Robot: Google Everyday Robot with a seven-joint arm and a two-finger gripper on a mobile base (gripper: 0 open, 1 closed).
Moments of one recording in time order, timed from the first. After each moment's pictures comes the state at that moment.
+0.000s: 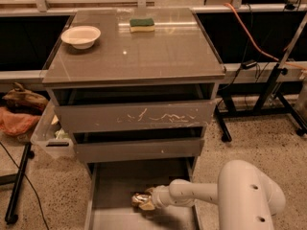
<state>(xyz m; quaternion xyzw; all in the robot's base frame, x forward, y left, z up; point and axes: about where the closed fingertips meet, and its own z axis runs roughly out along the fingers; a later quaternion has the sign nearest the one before) 0.547 0.022 0.160 -0.52 0.77 0.23 0.29</state>
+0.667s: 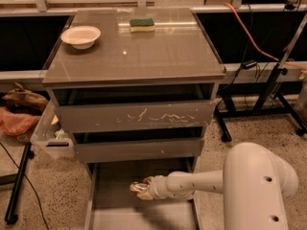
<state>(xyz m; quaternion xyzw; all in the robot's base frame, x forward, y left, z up) 0.564 0.030 0.252 -0.52 0.77 0.18 0.32</state>
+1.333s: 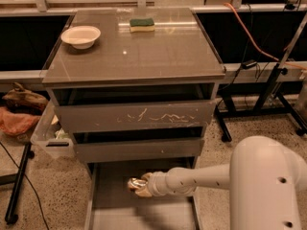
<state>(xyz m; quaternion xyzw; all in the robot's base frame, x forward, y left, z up) 0.559 0.034 0.295 -0.53 0.76 0.17 0.33</state>
